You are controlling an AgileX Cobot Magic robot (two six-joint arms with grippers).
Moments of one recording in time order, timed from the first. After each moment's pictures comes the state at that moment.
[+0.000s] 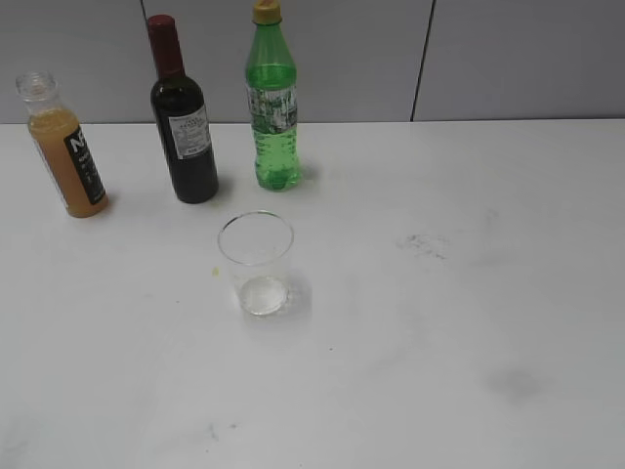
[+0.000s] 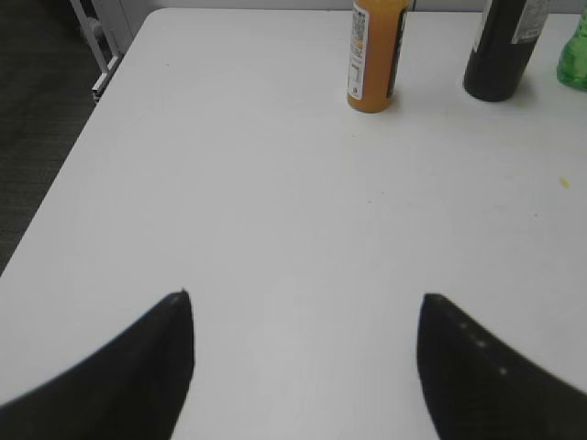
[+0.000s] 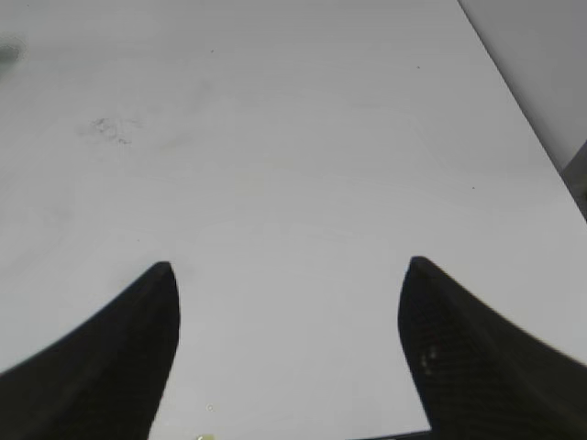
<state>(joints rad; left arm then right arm) -0.07 -0.01 -0.49 0.08 1.10 -0.04 -0.02 0.03 -0.50 -0.03 1.04 0.01</state>
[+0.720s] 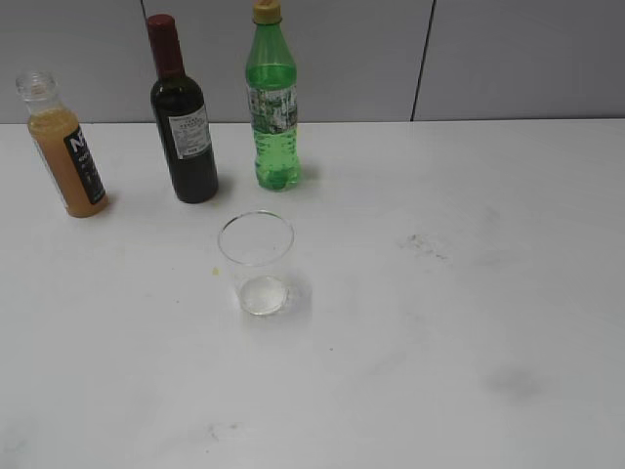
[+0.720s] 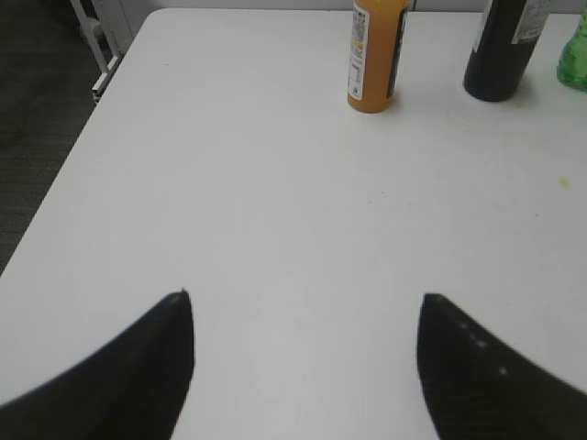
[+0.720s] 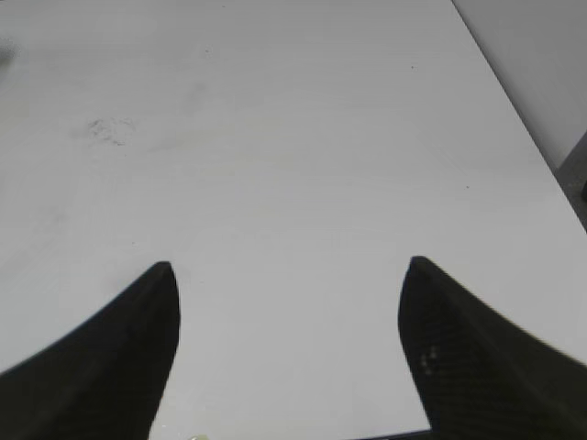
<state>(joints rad) -0.07 -0.01 -0.49 0.08 1.10 -0.04 -0.02 0.03 -0.50 -0.04 1.04 -0.01</state>
